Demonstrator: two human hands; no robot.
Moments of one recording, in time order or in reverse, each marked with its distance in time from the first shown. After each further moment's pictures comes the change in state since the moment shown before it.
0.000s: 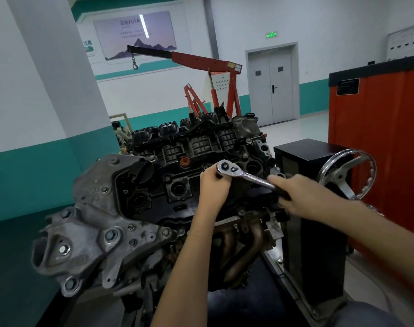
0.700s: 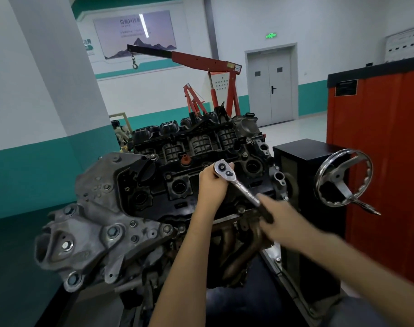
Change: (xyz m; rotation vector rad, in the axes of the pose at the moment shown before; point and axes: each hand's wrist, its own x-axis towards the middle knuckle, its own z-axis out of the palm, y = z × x) left_hand -0.001 0.001 -0.003 -0.024 0.000 -0.028; right_hand -0.026 -0.040 0.042 0.423 0.051 0.055
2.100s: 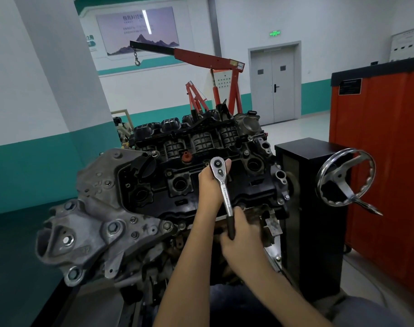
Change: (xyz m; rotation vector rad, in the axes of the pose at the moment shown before) left_hand -0.001 0.000 0.006 -0.073 0.119 -0.066; right_hand -0.006 -0.046 0.084 0.288 0.252 0.153
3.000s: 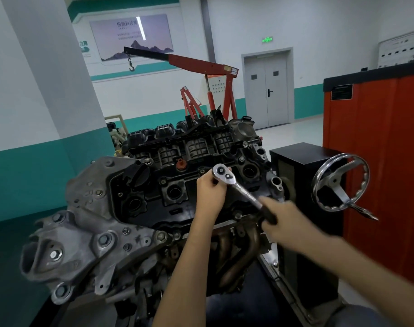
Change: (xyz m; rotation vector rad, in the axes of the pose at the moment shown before) left_hand 0.001 -0.007 0.000 0.058 -0.080 0.091; right_hand 0.039 0.017 -0.099 -0.333 -0.188 -0.138
